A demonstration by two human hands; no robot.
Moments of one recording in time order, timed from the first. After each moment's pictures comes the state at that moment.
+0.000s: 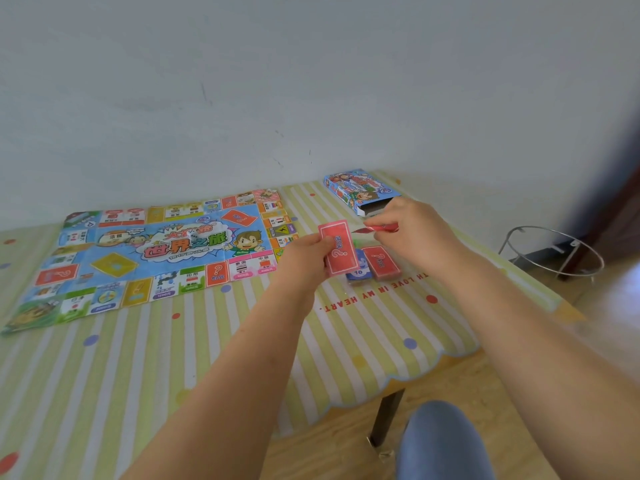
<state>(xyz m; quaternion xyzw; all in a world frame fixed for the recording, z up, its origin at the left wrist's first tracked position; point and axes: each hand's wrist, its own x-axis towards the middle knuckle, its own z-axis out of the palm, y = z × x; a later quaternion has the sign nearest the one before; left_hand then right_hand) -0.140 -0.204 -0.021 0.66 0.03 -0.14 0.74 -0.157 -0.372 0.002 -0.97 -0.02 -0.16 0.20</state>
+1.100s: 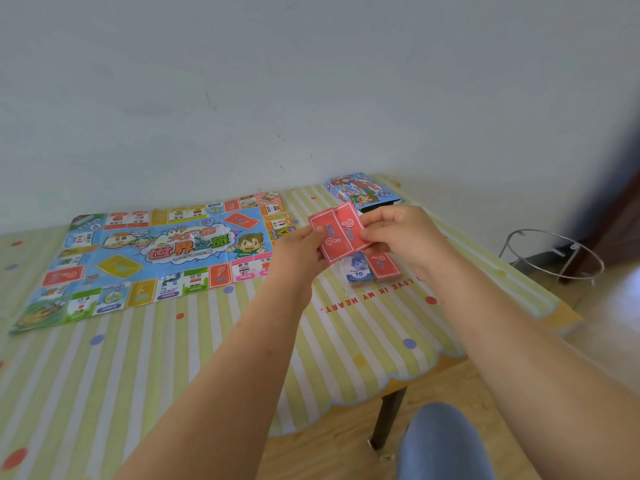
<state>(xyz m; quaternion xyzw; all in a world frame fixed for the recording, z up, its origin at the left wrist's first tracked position) -0.141 -0.198 -0.010 0.60 0.03 -0.11 0.79 -0.165 -0.350 0.008 -0.79 0.09 -0.09 0.60</state>
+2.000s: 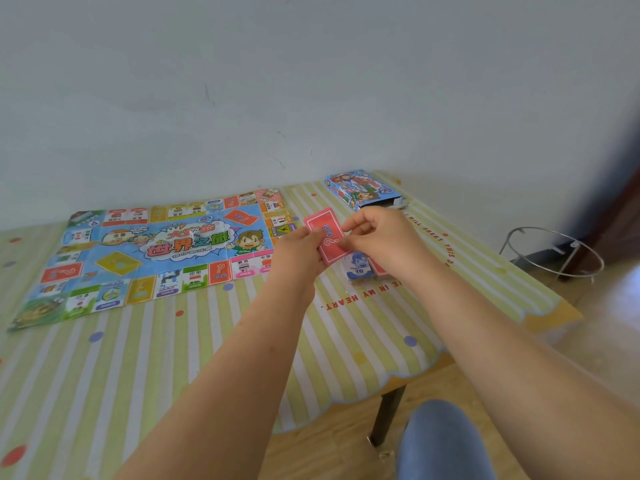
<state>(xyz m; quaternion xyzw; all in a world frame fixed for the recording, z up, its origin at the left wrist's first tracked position) -0.140 -0.200 -0.013 0.60 0.06 -0.11 0.79 -0.162 -0.329 -0.001 -0.87 0.05 -0.13 0.48</state>
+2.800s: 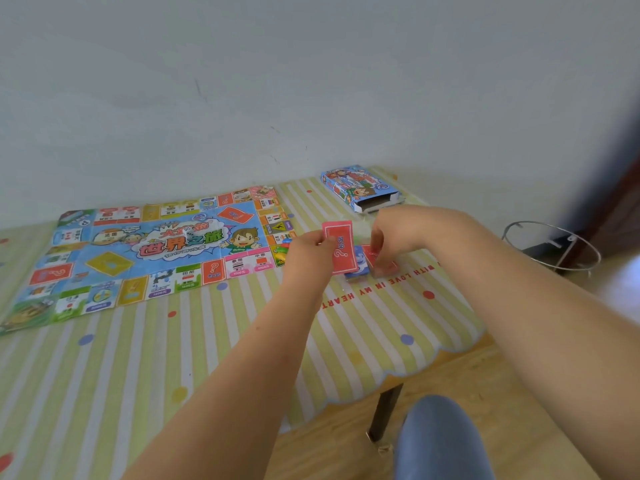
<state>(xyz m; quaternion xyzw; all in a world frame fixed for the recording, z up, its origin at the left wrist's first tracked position) -0.148 -0.216 -0.019 0.75 0.02 -0.09 0.65 -0.131 -0.372 0.022 -0.99 -0.01 0.16 -0.02</state>
